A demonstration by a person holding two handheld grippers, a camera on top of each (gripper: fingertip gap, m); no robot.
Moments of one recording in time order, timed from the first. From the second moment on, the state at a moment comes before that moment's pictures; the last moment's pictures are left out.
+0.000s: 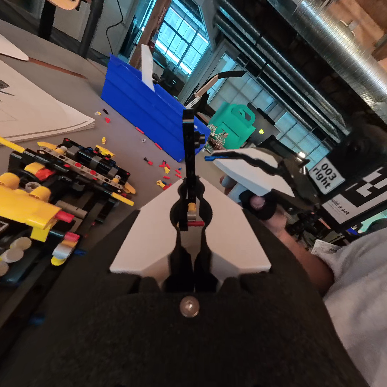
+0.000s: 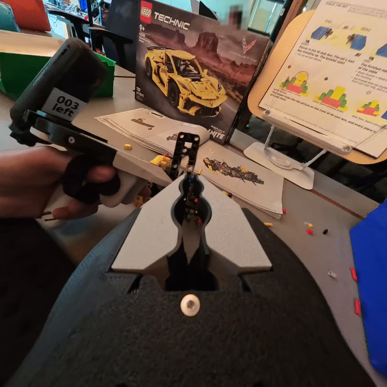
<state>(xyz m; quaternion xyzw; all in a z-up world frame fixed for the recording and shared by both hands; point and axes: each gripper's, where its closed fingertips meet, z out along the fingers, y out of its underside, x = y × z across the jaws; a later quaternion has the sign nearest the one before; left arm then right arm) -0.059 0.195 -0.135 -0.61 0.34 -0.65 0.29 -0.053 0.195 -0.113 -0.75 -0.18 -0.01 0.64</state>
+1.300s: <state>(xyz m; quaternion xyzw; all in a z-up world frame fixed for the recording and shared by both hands) -0.058 0.187 -0.142 -0.59 0.44 -0.57 0.35 -0.055 0.200 -0.139 -0.75 -0.12 0.19 0.62</state>
